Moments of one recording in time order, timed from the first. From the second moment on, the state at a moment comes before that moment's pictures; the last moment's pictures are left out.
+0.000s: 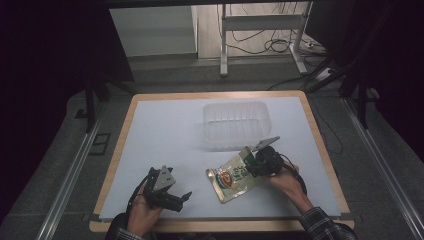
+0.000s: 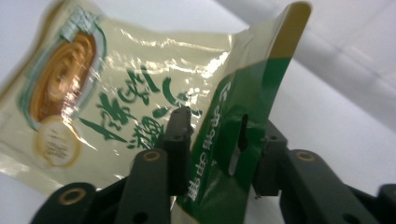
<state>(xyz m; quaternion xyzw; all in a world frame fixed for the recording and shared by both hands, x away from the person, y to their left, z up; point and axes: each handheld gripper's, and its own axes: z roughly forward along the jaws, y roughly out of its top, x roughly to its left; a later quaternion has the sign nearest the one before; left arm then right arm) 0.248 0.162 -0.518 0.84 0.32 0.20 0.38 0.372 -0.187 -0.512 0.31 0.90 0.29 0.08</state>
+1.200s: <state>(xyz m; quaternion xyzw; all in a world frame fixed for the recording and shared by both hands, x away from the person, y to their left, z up) 0.247 0.160 -0.518 0.84 0.32 0.21 0.38 0.361 -0.192 -0.455 0.37 0.84 0.39 0.00</state>
